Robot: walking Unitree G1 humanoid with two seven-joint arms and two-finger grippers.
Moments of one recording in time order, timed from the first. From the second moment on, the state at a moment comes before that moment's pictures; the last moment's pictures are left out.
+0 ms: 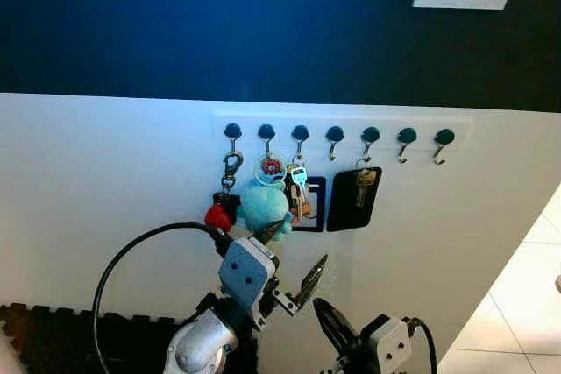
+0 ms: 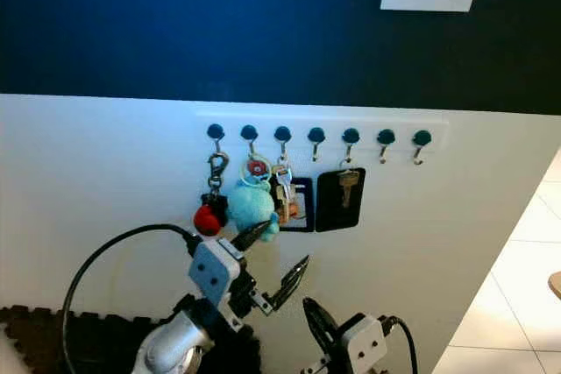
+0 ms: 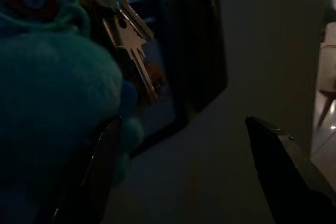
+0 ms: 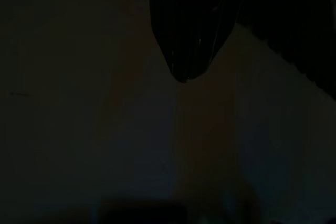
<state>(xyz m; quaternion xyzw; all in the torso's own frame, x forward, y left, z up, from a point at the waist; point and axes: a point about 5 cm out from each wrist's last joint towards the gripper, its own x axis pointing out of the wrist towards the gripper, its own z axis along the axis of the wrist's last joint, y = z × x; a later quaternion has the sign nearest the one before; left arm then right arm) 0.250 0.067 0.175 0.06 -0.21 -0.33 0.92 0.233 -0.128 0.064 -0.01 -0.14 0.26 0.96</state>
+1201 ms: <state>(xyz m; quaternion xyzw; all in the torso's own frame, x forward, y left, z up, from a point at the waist) 0.248 0.085 0.196 0.05 -0.29 -0.25 0.92 0.233 -0.130 0.067 -0.02 -0.14 0.25 0.96</state>
